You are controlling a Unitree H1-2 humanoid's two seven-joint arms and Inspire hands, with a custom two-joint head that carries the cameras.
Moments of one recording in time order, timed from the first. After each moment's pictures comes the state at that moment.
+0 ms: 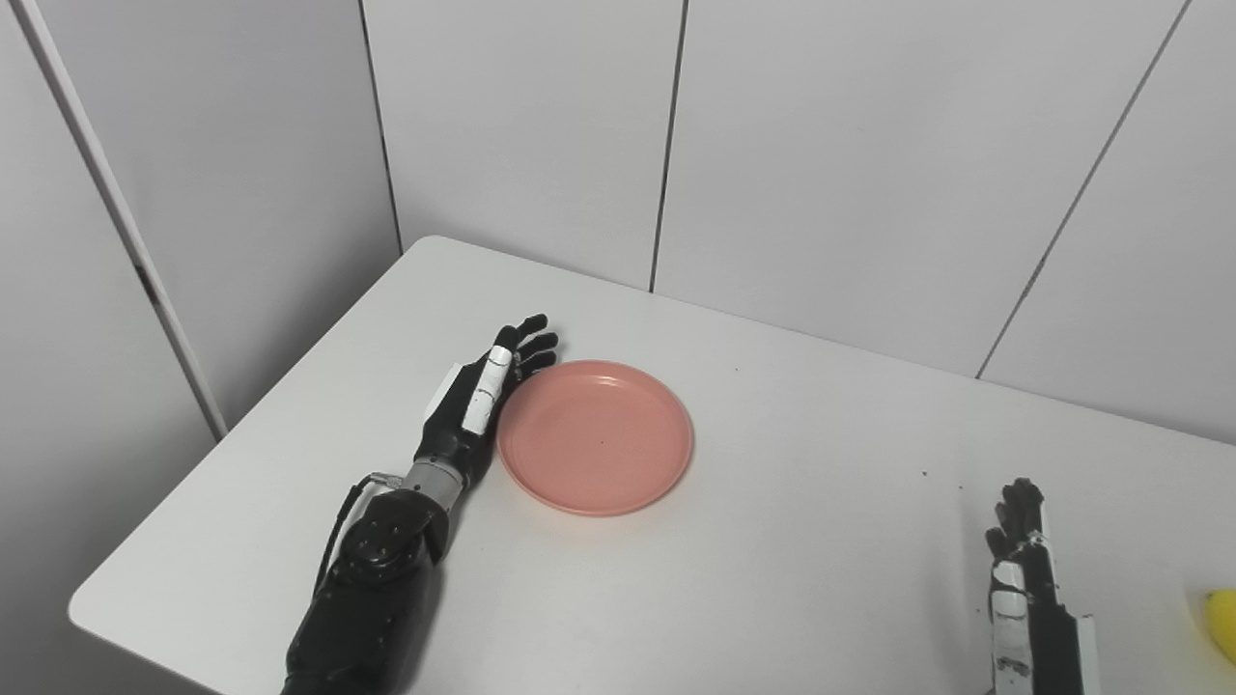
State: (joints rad) left arm -0.27 0.20 0.15 0.28 -0.20 -0.07 -0.14; right arm 0.03 0.06 0.08 -0.04 -0.10 -0.28 -0.02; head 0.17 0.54
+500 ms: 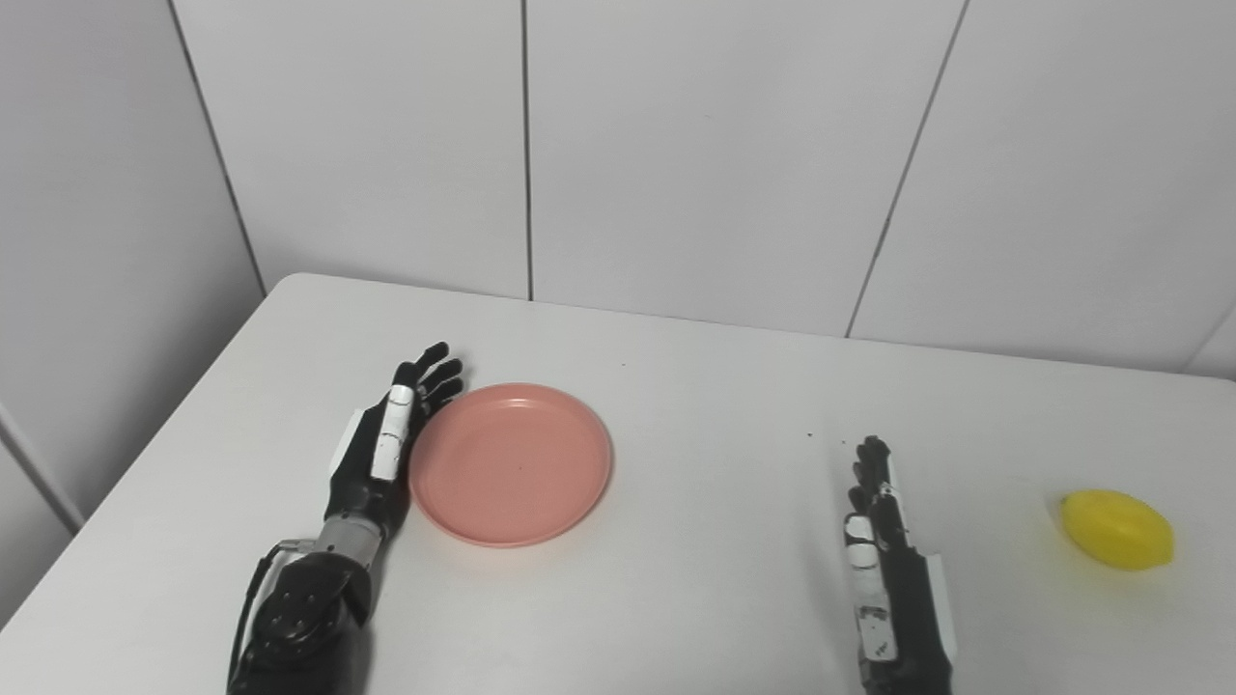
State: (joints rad) left arm -0.27 0.17 0.11 0.26 -0.20 -0.05 -0.13; right arm 0.05 0.14 0.11 -0.06 -0.19 -0.25 -0.06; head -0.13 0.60
